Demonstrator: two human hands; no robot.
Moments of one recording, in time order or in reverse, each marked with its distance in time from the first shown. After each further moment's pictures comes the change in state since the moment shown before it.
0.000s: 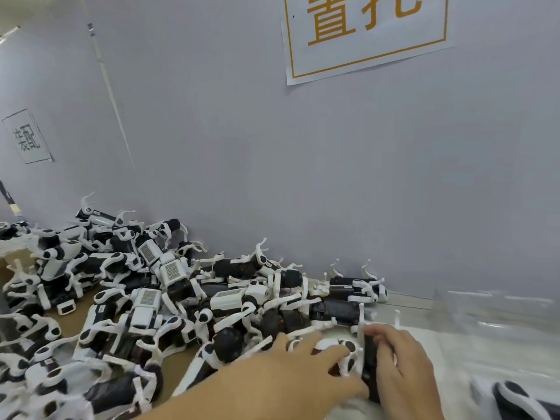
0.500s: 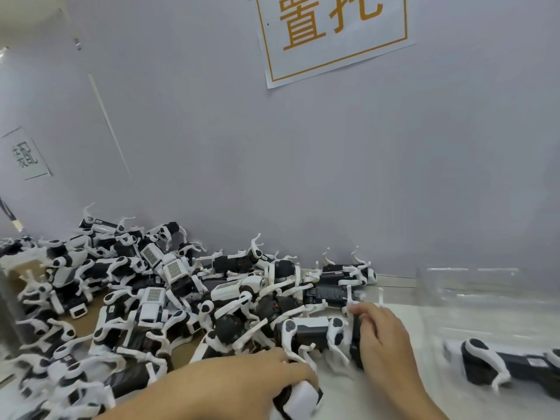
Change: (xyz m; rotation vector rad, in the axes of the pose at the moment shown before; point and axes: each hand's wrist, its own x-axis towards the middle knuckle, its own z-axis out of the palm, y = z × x) left_hand -0.040 -0.028 0.004 -0.243 -0.223 -0.001; right_hand -0.007 0.004 -0.005 -0.007 -0.084 -0.019
